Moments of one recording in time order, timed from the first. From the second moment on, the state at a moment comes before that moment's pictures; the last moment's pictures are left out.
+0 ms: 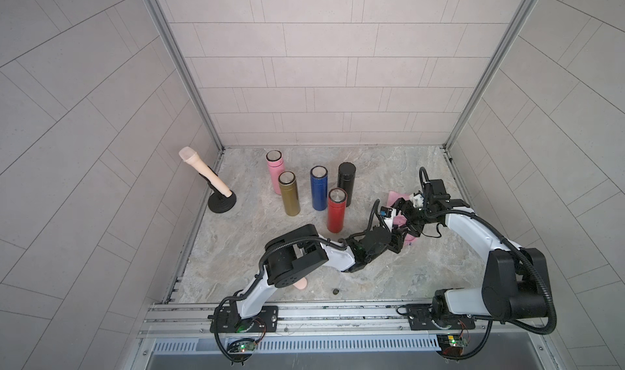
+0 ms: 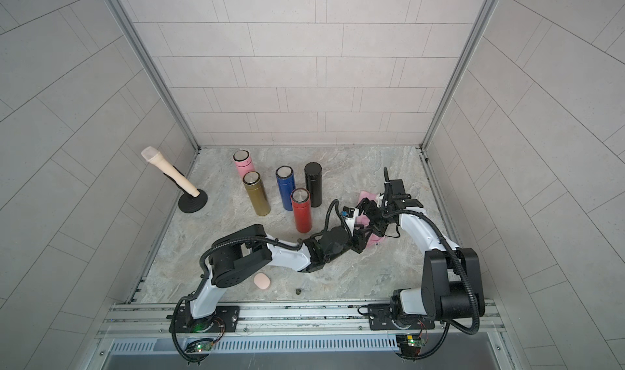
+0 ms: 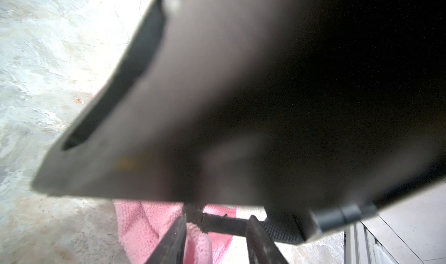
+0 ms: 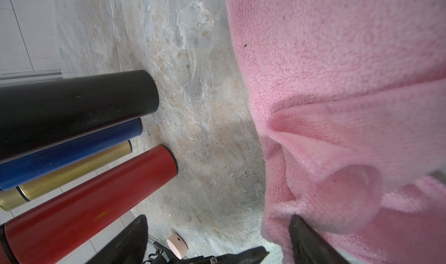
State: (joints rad) left arm -1.18 2.14 1.15 0.73 -0.22 -0.61; right arm 0.00 1.36 0.85 -0.62 -0.57 0.72
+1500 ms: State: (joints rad) left arm -1.11 2.19 1.17 0.51 -0.23 -0.64; right arm 0.04 1.10 0.93 -0.68 -0.63 0.79
